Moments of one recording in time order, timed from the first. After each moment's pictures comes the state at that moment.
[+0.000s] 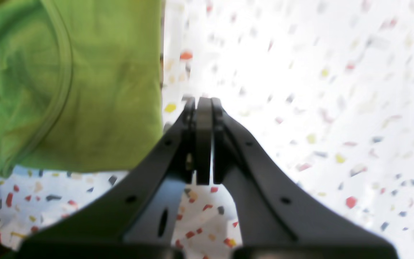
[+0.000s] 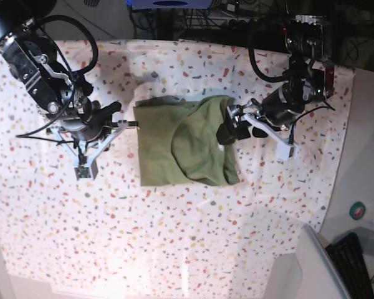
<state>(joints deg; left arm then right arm) 10.1 -8.8 -9.3 85.9 -40.4 -15.5 43.7 0.5 25.8 -35.4 100.8 29.1 -31.5 -44.4</state>
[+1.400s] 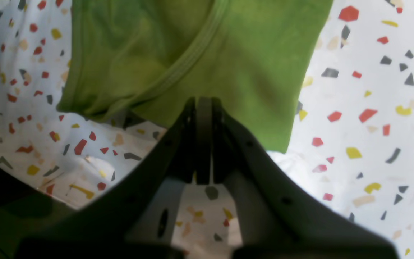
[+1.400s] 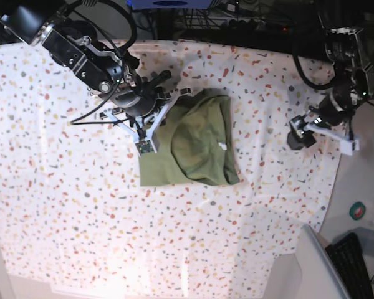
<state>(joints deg) 9.8 -17.4 -24.7 79.7 -40.9 -11.6 43.0 1.0 17.1 -47.7 94.5 28.8 -27.0 -39.3</state>
